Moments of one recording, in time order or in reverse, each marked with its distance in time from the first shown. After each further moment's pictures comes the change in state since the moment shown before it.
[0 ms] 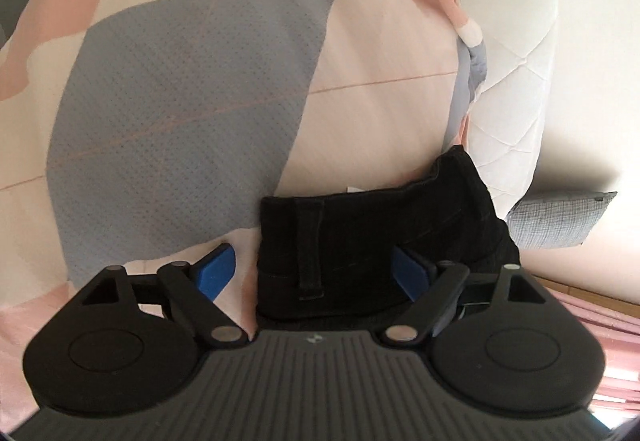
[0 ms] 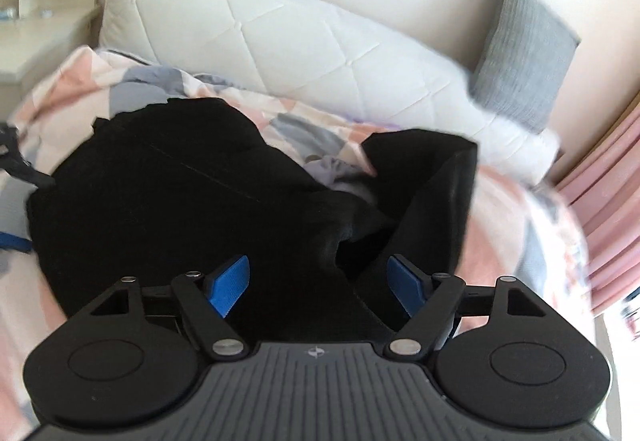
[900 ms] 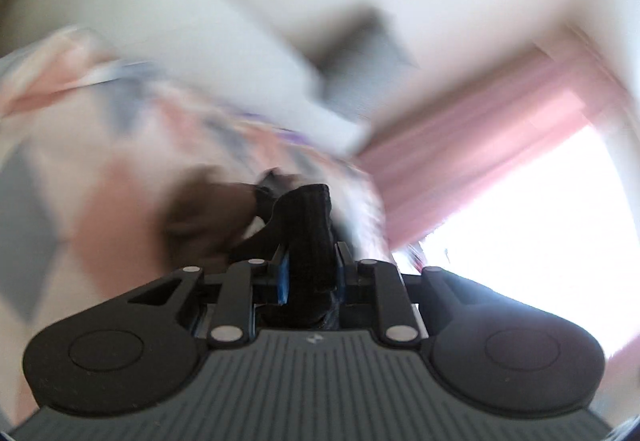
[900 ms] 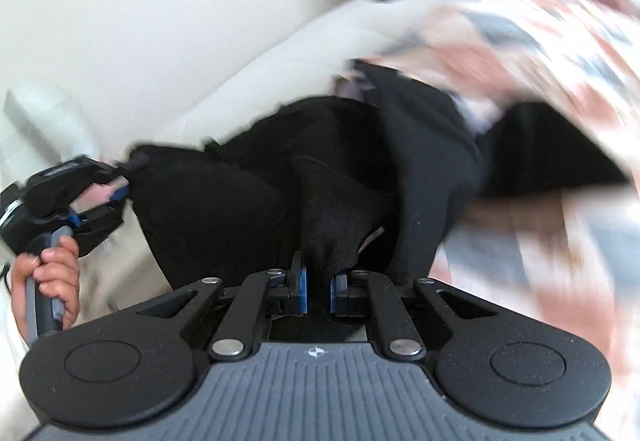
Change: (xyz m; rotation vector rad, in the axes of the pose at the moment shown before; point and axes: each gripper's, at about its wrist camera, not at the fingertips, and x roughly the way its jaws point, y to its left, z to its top) left arm -0.151 -0.158 -0.177 0.944 0.063 -0.365; right arm -0.226 0.020 -0.245 1.005 -0.174 0.350
